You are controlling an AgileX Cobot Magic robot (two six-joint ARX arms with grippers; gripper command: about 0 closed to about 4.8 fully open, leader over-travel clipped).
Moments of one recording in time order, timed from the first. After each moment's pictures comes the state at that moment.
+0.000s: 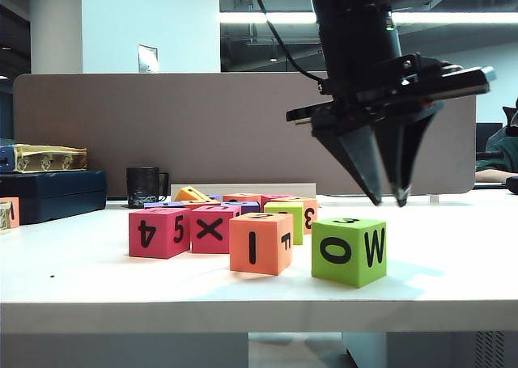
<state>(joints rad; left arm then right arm) -1.00 2.13 1.91 -1.01 -0.02 -0.10 -0.02 0.02 0.71 -0.96 -0.62 0.18</state>
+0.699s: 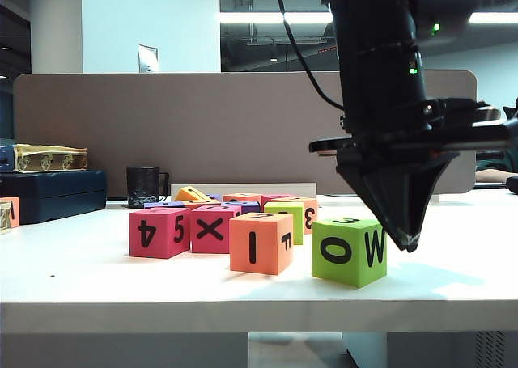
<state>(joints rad) -1.03 2.20 1.91 -0.99 -0.02 0.00 -0.02 0.02 0.71 -0.96 -0.62 0.18</state>
